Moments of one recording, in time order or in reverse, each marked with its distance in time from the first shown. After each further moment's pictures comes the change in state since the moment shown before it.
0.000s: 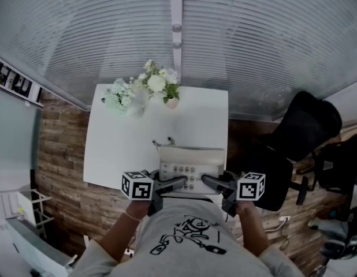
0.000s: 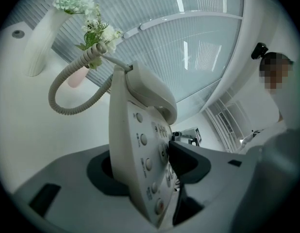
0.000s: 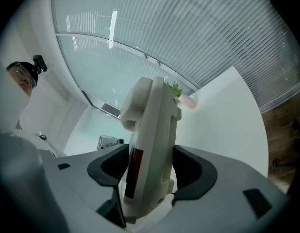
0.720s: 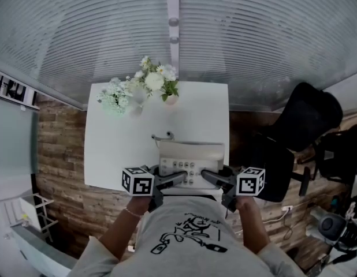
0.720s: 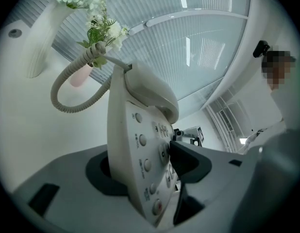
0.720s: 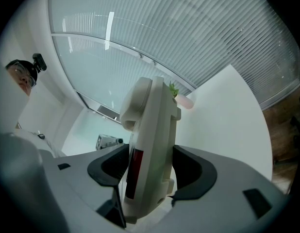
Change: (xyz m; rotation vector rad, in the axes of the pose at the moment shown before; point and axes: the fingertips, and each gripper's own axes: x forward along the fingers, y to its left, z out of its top) left arm -0.005 0.022 0.007 -0.009 0.053 0.007; right arm 0.019 -0.009 0.001 0.032 -0.024 -0.034
